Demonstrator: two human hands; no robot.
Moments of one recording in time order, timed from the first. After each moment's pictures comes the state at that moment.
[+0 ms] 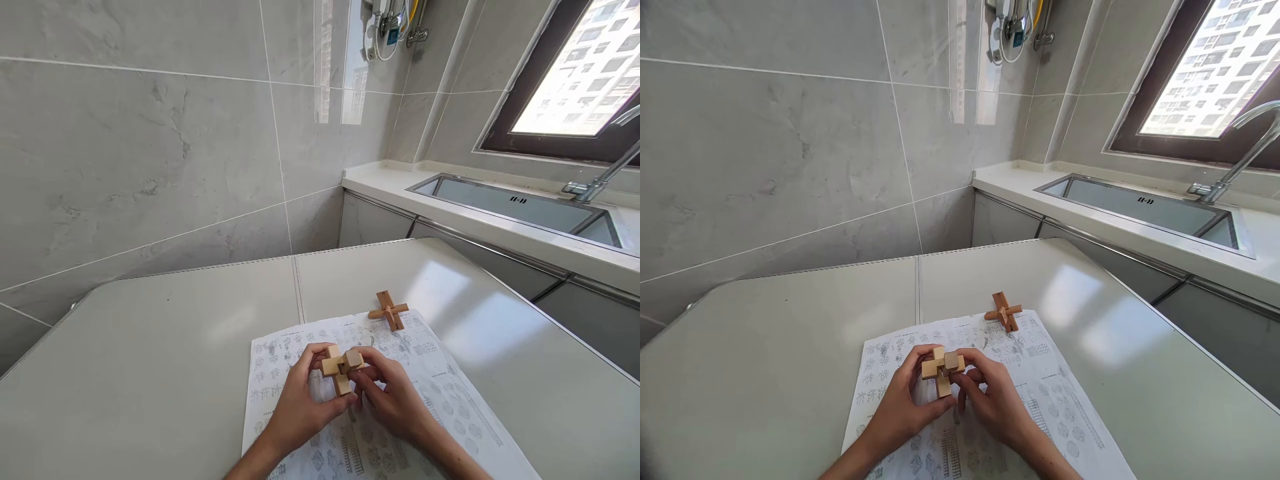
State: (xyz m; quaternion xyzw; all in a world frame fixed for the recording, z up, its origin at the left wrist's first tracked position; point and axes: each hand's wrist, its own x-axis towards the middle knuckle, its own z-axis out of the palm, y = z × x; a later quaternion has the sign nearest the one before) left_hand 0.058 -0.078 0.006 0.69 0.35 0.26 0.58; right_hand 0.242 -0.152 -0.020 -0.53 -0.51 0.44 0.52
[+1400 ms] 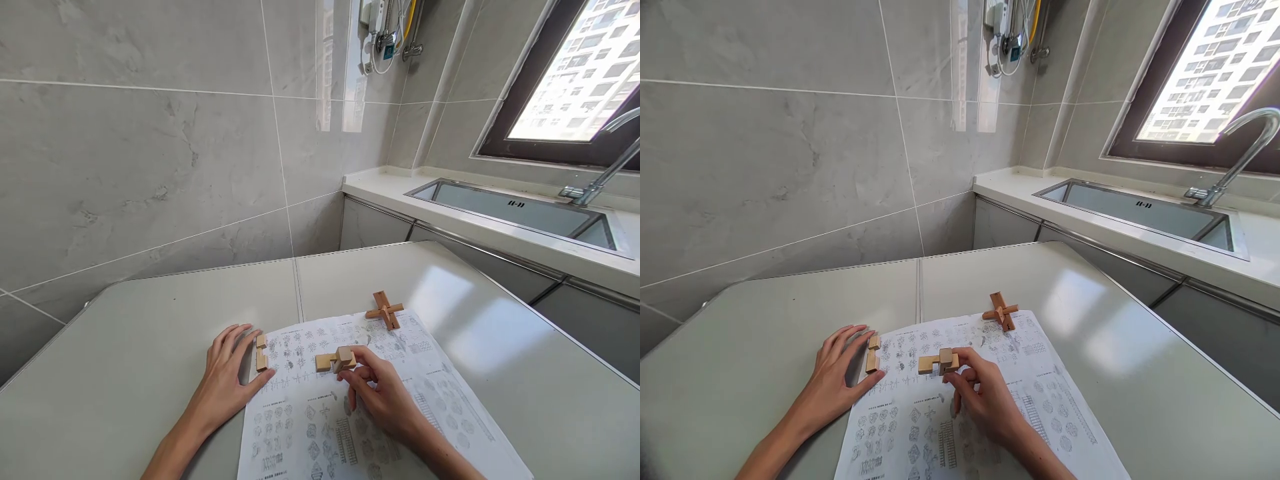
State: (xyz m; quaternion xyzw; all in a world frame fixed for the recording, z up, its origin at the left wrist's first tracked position) left_hand -0.064 -0.012 -0.010 0.87 0.45 0.19 0.09; right_hand 0.236 -0.155 -0.010 -0.54 -0.53 0.43 0.50
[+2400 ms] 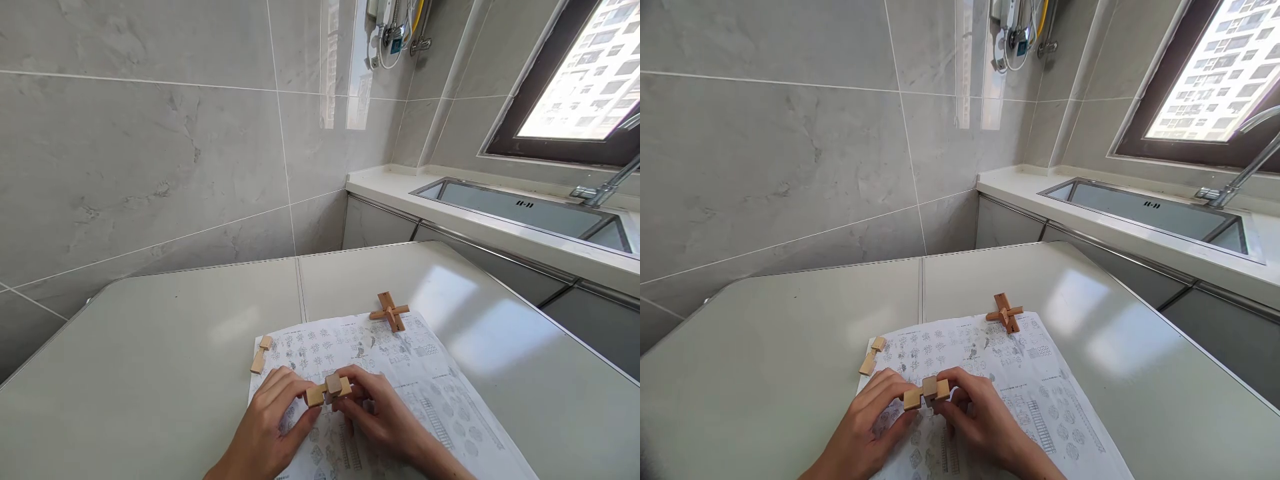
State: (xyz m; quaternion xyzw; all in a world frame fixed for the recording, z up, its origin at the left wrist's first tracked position) left_hand 0.000 -0.091 0.022 0.88 0.27 0.23 0.30; right_hand 0.226 -0.162 -0.008 -0.51 -0.58 0.46 0.44
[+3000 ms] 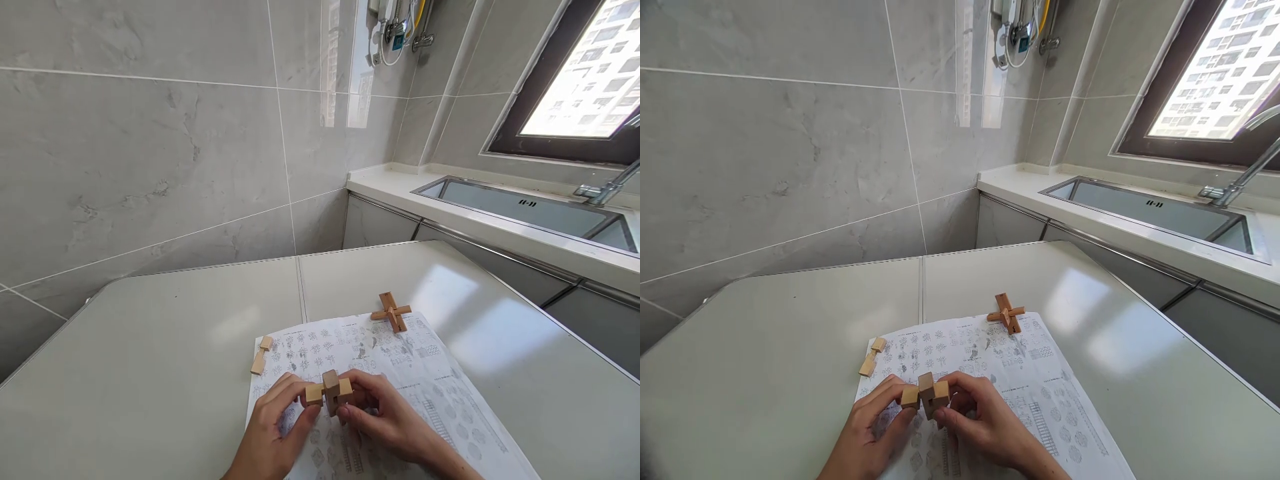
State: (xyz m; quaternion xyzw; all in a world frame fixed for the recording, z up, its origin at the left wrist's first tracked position) left_hand 0.007 -0.099 0.023 0.81 0.34 0.24 0.42; right_hand 0.232 -0.161 -0.001 -0.44 -0.52 0.58 0.45
